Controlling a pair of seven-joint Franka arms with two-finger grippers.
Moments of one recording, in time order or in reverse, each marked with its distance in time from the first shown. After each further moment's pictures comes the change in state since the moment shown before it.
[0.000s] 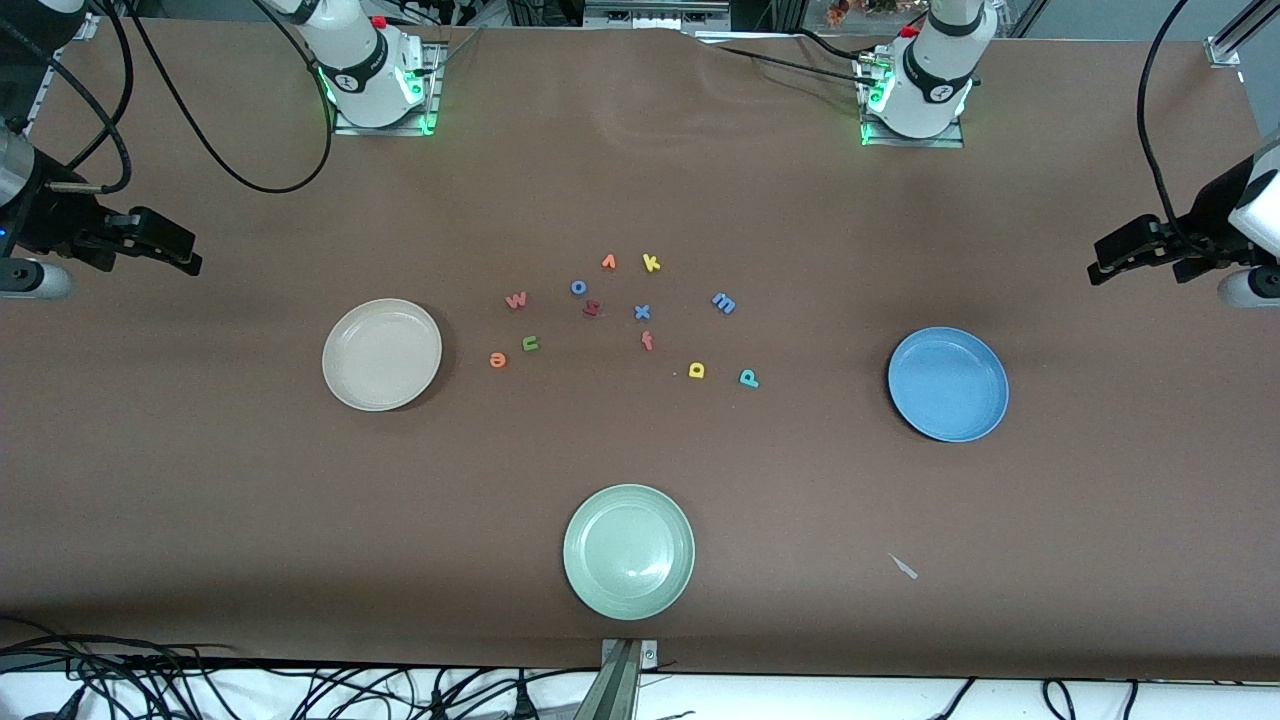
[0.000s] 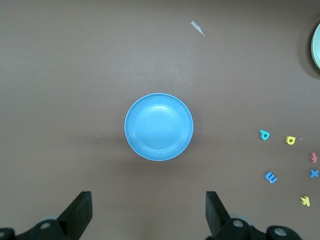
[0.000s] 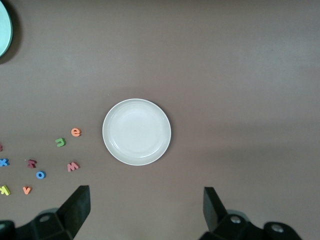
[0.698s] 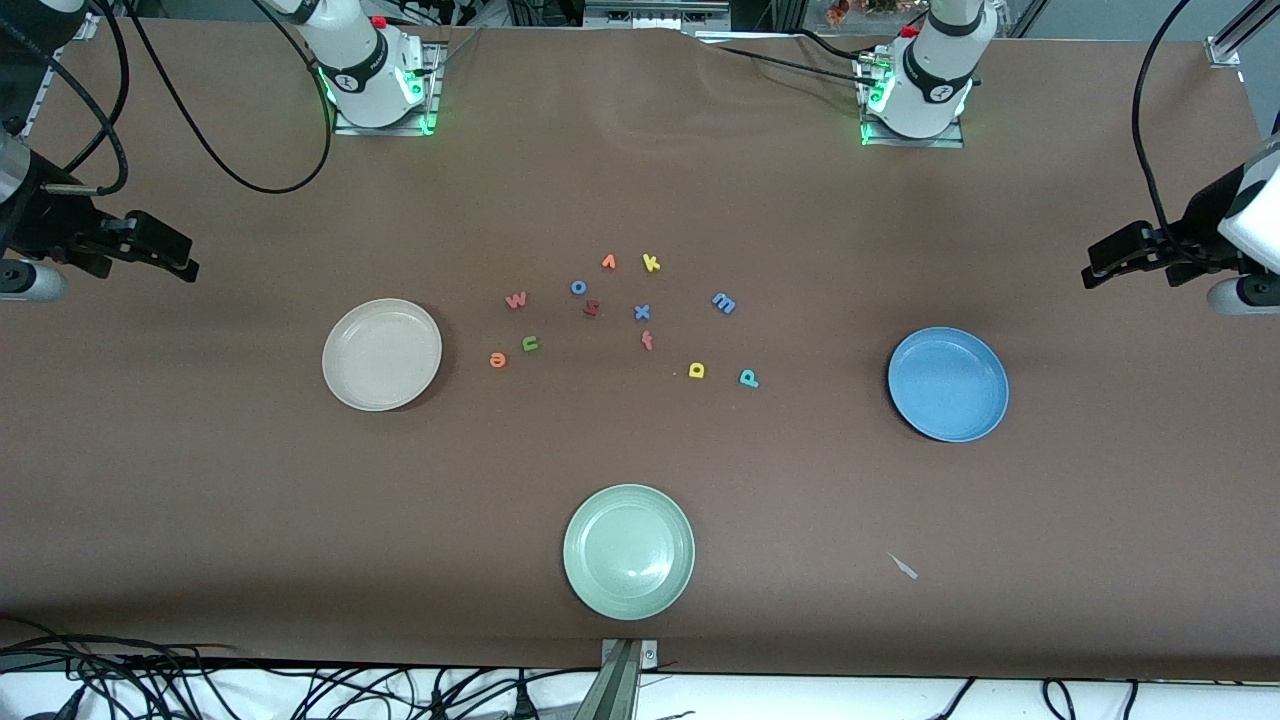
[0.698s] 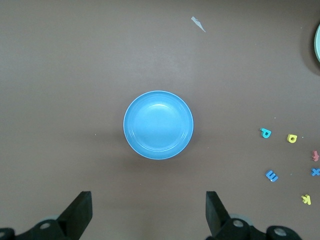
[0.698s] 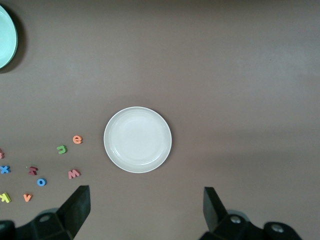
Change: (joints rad) left arm -0.002 0.015 -0.001 -0.004 0.000 0.000 -0.001; right arm 0.000 0.000 0.001 0.001 0.000 0.033 -0.001
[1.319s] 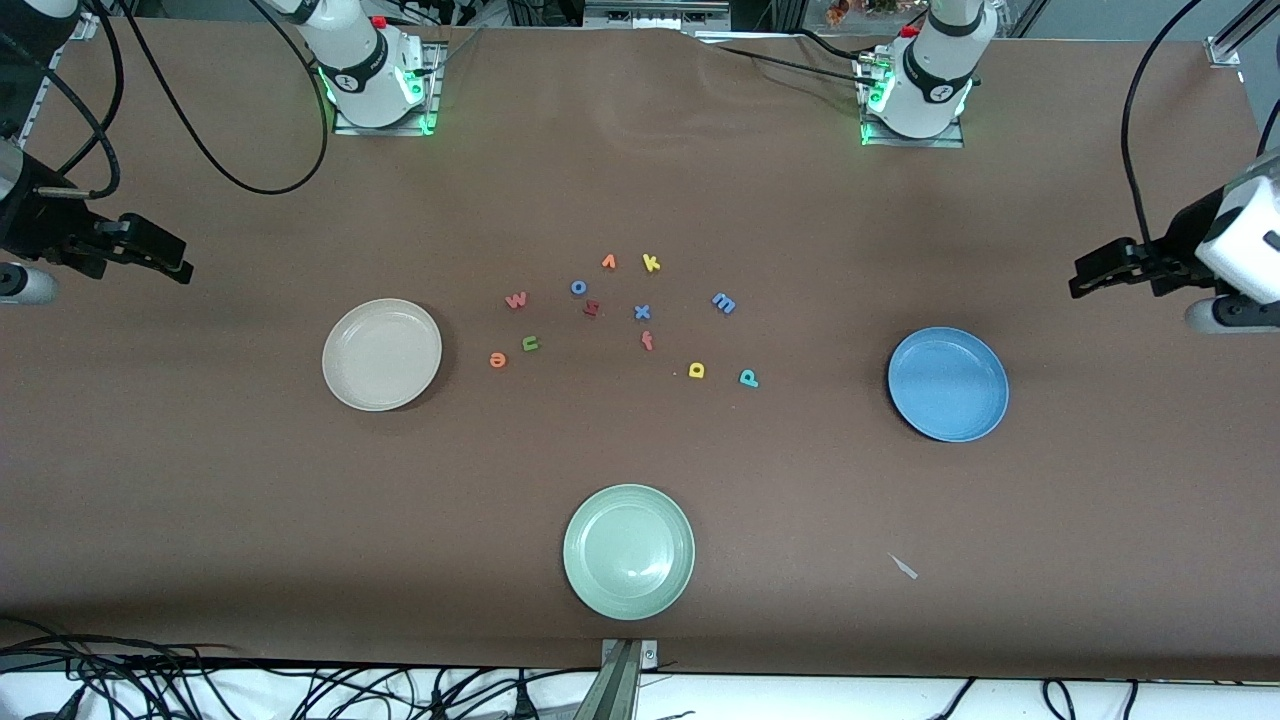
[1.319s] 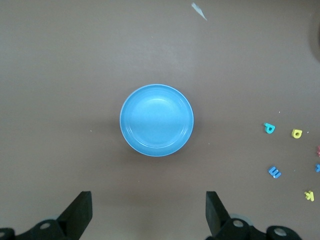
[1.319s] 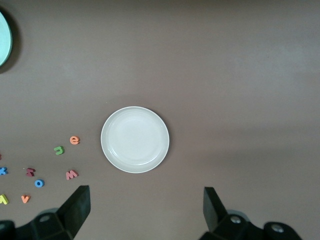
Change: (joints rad) left arm -0.018 0.055 0.000 -0.004 0.000 -0.001 -0.006; right arm -0.008 0.015 -0.005 0.000 0.000 0.001 0.000
